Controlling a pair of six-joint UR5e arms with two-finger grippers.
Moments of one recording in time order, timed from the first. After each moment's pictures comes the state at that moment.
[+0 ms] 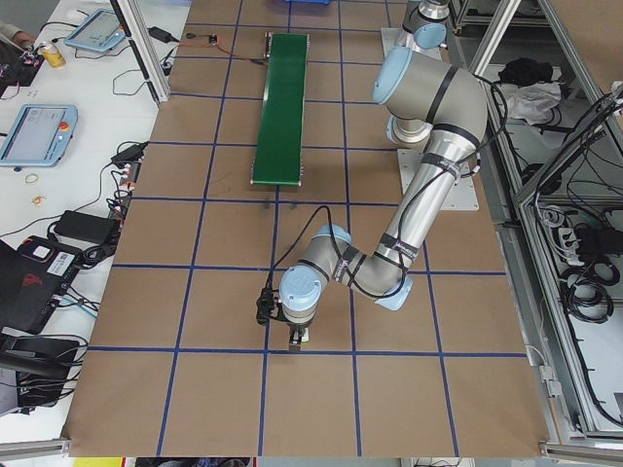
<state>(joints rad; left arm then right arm) -0.53 -2.19 -1.44 -1.07 1.55 1.15 1.63 -1.59 1.56 -1.63 -1.58 0.02</state>
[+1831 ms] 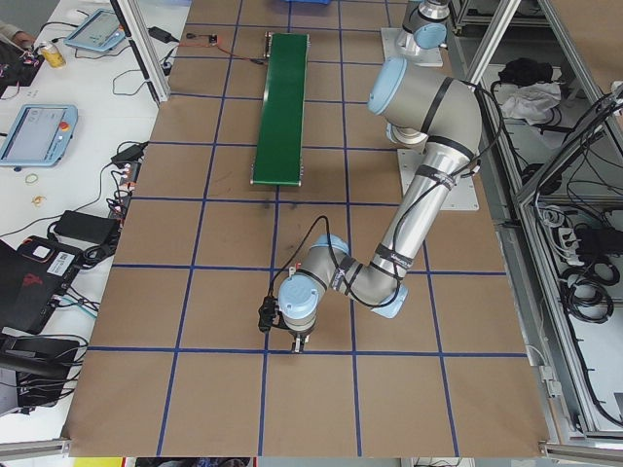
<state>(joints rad) -0.52 -2.24 -1.44 -1.02 1.60 1.17 1.63 -1.59 1.56 -1.63 -1.58 0.02</state>
